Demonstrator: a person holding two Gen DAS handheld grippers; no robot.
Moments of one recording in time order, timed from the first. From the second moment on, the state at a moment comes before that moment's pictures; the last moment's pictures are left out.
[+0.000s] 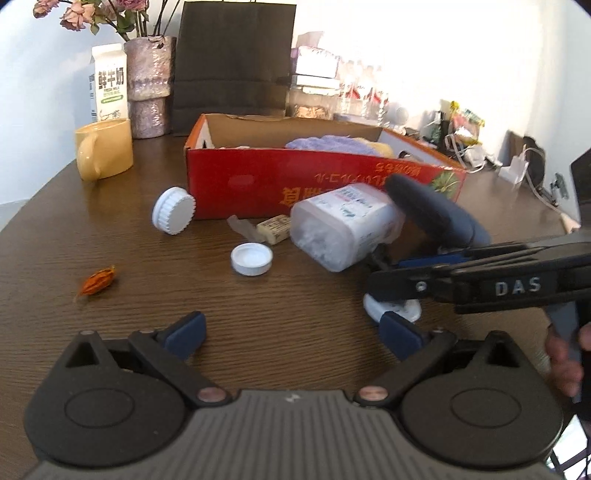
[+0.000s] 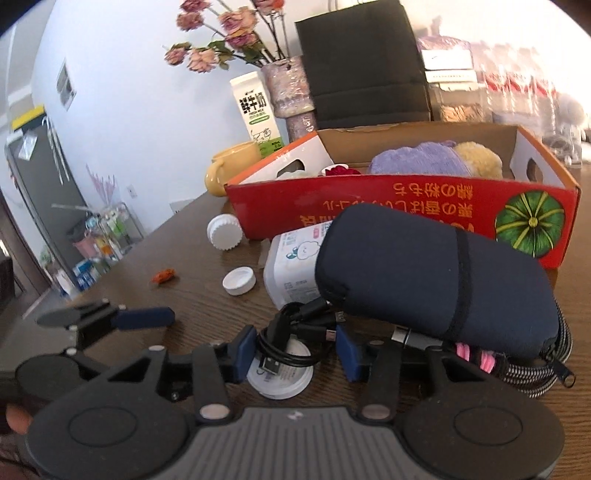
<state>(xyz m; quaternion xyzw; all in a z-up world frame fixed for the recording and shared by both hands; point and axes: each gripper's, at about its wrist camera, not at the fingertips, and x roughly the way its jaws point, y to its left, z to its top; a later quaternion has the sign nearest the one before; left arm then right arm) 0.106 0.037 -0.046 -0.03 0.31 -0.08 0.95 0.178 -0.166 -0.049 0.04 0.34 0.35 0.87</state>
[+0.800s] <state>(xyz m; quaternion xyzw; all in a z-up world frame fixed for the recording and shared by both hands) 0.120 0.017 -0.051 0.03 0.32 -0.08 0.94 0.177 -0.172 -0.046 0.03 0.33 0.34 0.88</state>
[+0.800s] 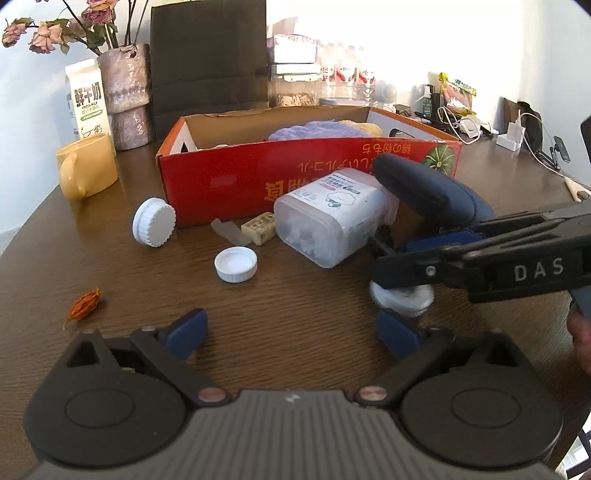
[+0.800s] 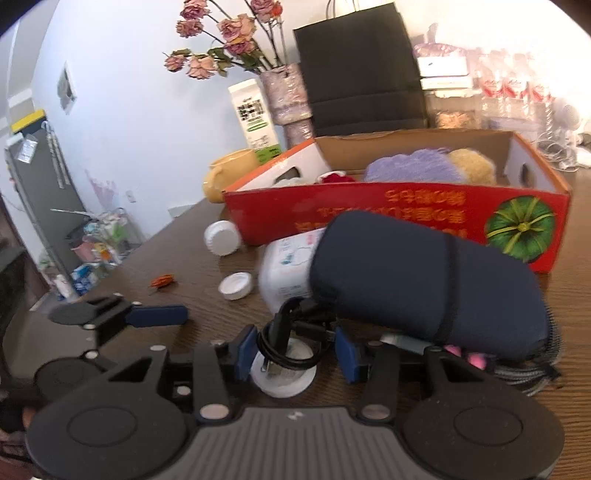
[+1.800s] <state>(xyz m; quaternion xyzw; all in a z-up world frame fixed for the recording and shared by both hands) 0.117 0.024 -0.048 0.00 0.32 -0.10 0.94 0.169 -0.178 -0.050 0.06 0.34 0.37 0.86</state>
